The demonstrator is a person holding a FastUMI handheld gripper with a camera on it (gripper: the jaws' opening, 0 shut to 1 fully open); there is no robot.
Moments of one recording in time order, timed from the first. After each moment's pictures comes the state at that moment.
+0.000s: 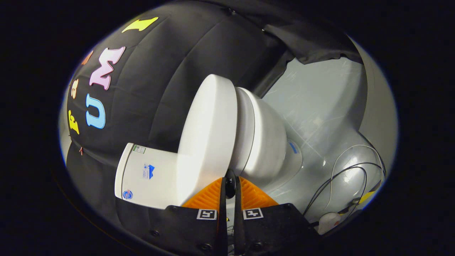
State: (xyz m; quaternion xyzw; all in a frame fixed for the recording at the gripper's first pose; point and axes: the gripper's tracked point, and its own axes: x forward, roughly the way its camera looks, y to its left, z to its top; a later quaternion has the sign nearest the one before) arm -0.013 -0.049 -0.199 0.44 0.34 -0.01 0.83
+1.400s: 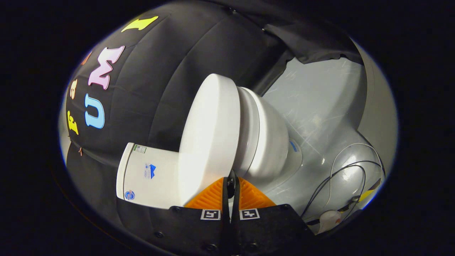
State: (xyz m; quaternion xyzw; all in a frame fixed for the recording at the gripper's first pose) arm -0.011 -0.041 -0.182 0.43 0.34 -0.02 0.84
